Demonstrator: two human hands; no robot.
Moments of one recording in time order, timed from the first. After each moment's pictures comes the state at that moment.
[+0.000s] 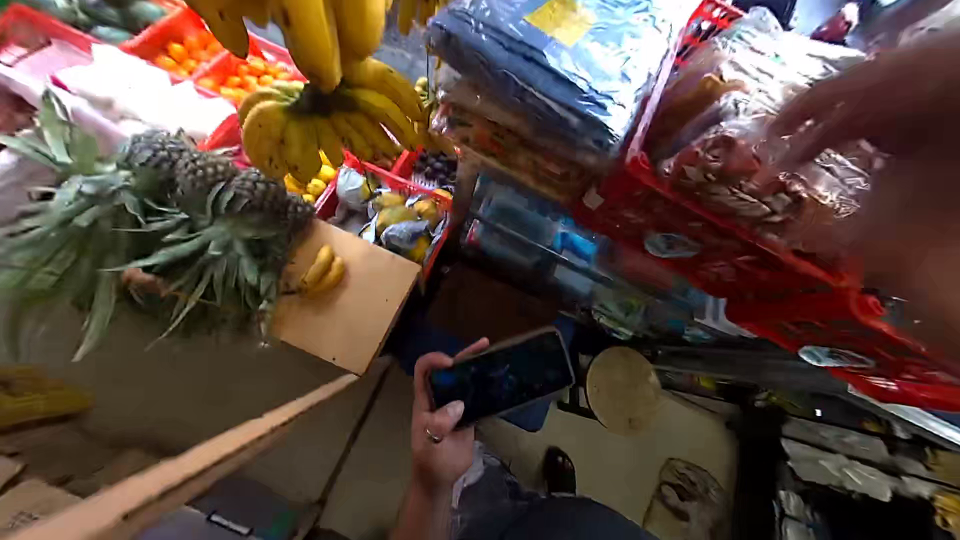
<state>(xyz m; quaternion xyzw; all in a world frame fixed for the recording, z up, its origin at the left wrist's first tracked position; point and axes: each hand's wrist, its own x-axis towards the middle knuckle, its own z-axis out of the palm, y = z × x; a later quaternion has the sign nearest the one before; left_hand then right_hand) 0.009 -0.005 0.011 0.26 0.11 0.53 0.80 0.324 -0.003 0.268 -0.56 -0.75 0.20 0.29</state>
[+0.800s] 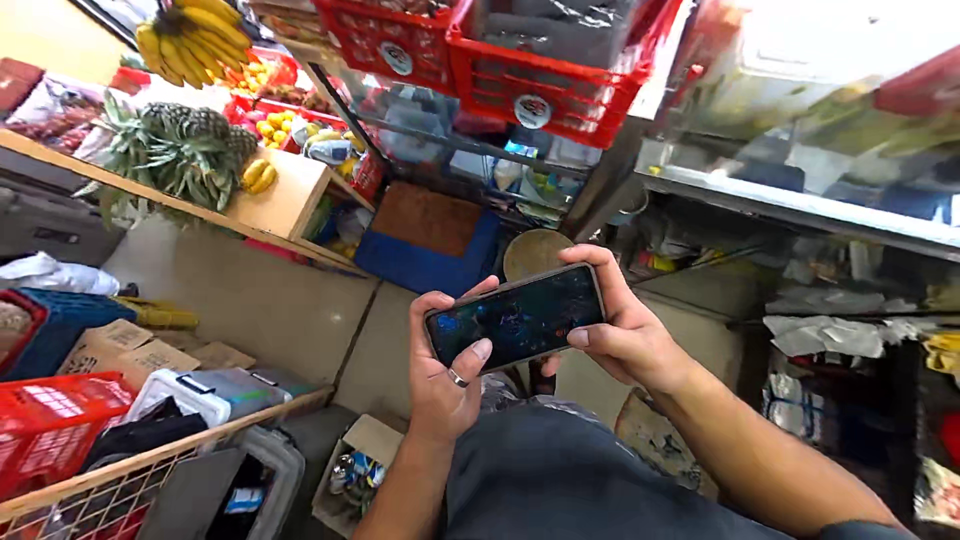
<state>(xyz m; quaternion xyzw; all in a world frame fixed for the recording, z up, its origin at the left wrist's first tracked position) 0.251 -0.548 0.131 0.40 0.20 0.50 0.74 0.466 -0.607 0.135 -0.27 -0.38 0.64 0.61</state>
